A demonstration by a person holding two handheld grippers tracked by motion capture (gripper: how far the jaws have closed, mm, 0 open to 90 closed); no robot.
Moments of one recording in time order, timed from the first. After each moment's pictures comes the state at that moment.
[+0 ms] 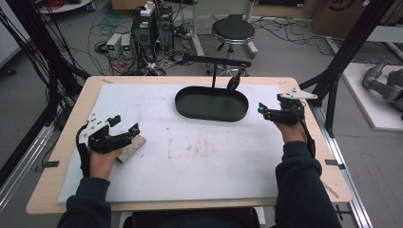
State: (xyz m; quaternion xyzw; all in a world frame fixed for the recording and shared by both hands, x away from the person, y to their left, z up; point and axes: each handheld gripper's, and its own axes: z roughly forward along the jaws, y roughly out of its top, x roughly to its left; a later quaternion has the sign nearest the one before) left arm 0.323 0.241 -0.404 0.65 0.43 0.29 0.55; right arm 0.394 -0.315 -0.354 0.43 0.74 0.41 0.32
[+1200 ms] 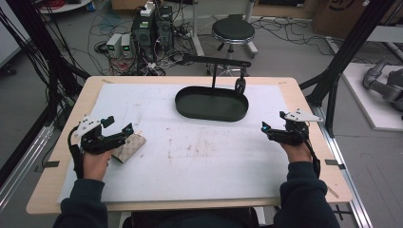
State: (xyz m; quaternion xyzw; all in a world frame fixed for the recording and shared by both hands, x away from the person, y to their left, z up) left arm 0.315 0.256 -0.400 0.64 0.46 0.29 0.54; right arm 0.357 -0.327 -0.386 0.41 0.75 0.42 0.31
